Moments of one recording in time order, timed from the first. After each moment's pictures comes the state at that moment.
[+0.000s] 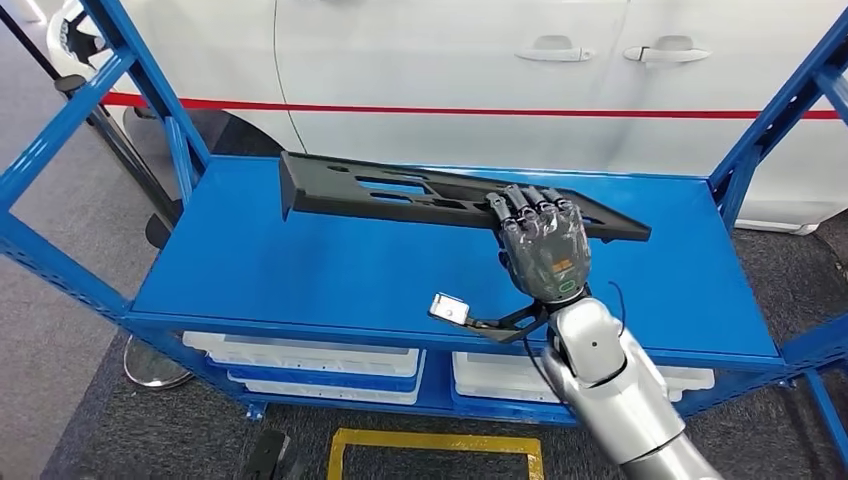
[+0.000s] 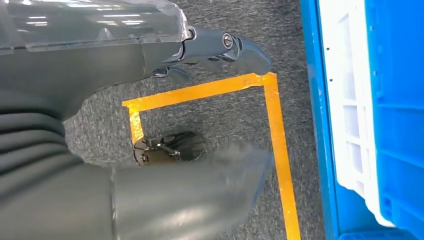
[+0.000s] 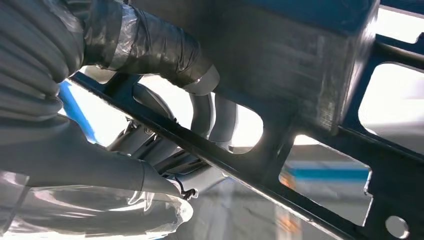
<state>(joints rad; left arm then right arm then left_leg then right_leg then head) -0.20 -0.18 0.97 -0.20 -1.06 0.07 -0.51 -0.48 -0.09 0.47 -1.50 1.54 -0.70 0.03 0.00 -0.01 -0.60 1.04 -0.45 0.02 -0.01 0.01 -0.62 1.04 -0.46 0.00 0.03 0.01</state>
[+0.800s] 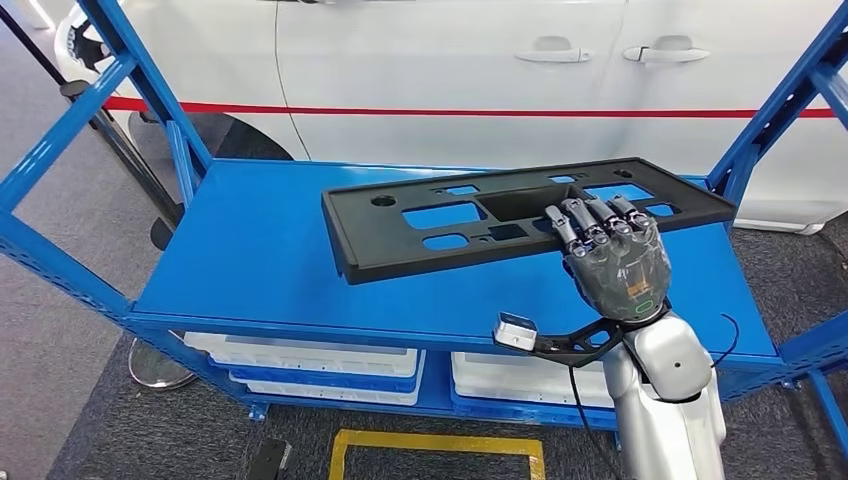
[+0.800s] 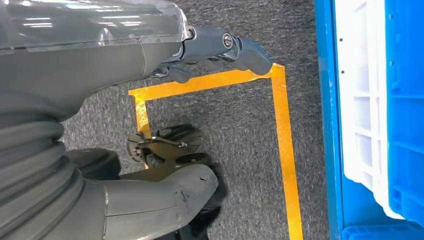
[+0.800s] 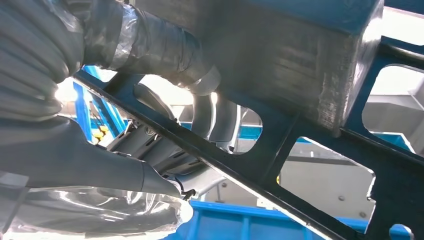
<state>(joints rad) -0.18 -0.20 0.96 -0.20 -1.03 0.05 -0.51 -0.33 0.07 0.00 -1.69 1.54 -0.70 -0.51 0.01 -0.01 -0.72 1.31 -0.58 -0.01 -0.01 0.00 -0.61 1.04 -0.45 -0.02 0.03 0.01</state>
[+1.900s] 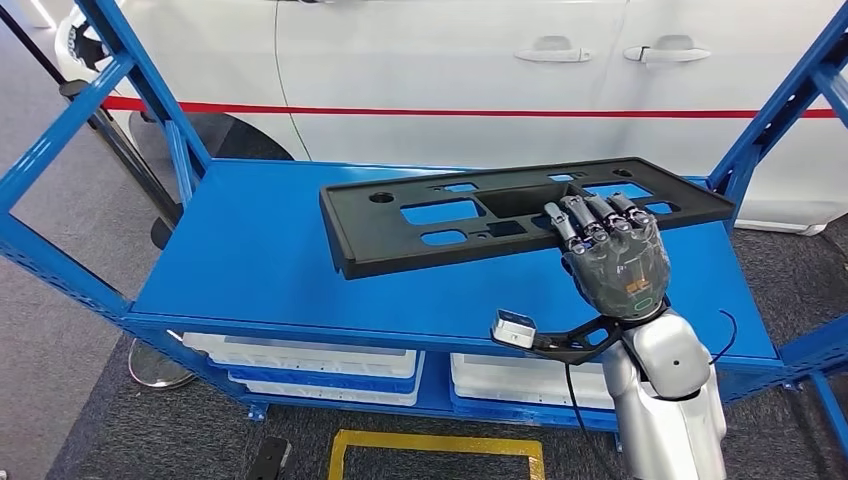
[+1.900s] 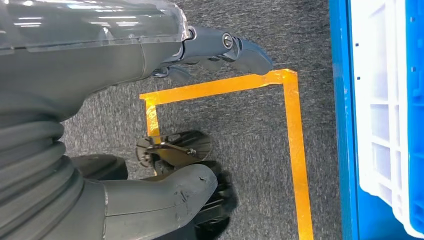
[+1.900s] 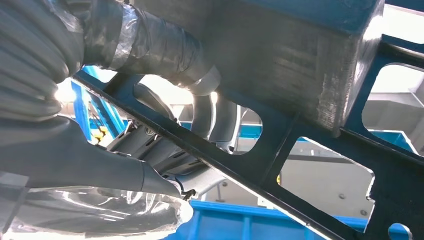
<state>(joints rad) -0.18 -0.20 0.95 -0.20 -1.02 0.09 -0.46 -0.34 0.05 0.03 -1.70 1.54 -0.70 -0.48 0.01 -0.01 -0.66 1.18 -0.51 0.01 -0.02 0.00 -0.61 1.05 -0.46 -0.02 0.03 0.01</state>
